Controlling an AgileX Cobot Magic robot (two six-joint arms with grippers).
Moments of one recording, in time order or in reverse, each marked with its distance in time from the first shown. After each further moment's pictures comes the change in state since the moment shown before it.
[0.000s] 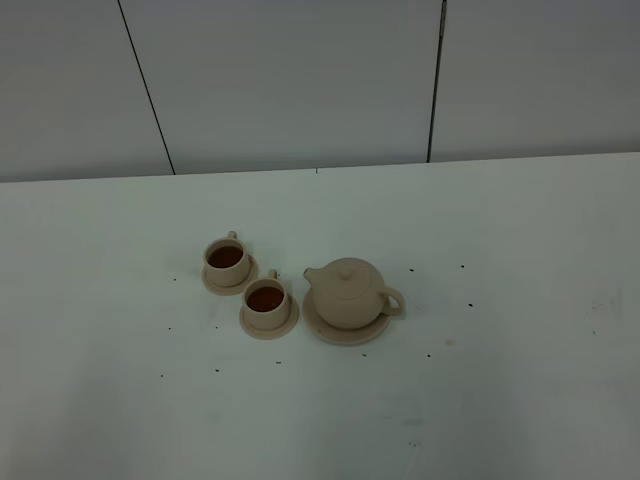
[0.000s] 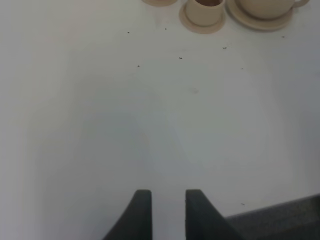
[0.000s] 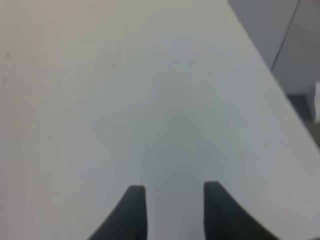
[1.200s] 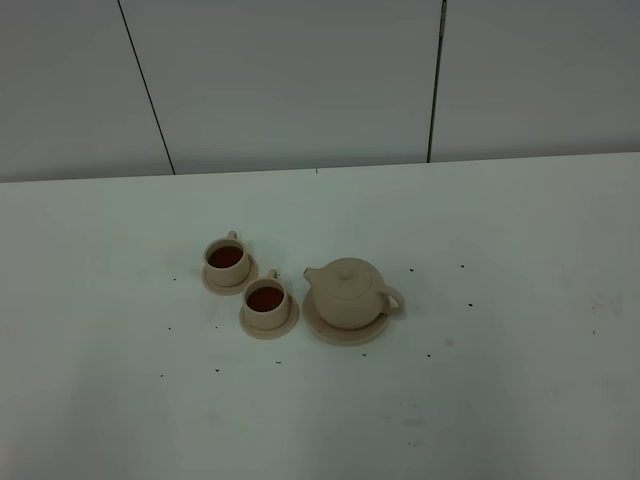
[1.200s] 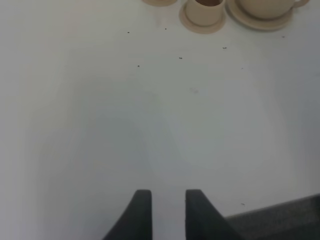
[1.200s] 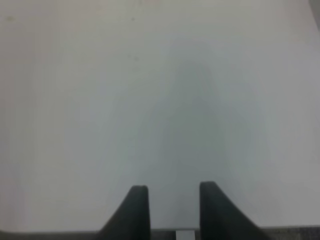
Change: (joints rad) left arm 0.000 0.000 0.000 0.000 0.000 0.000; right arm 0.000 -0.019 0.033 0.096 0.107 -0.219
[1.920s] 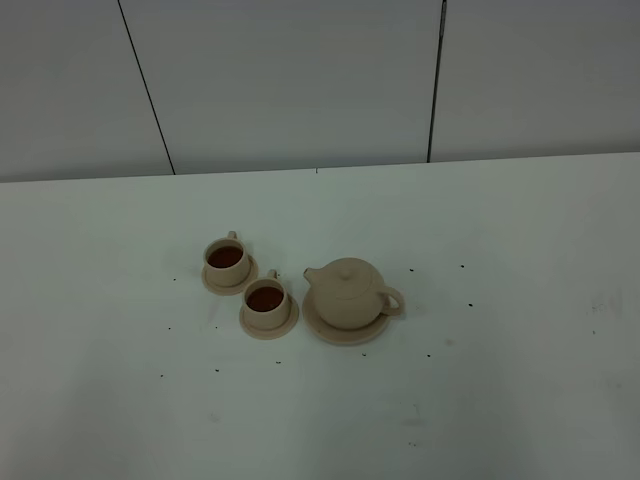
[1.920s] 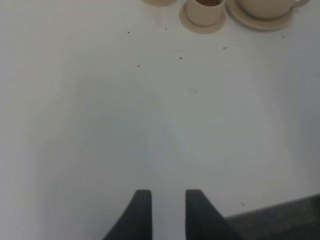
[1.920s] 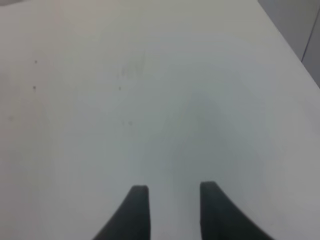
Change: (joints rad) left arm 0.000 0.000 0.000 0.000 0.000 0.000; right arm 0.000 0.000 0.002 -0.028 -0.151 0.257
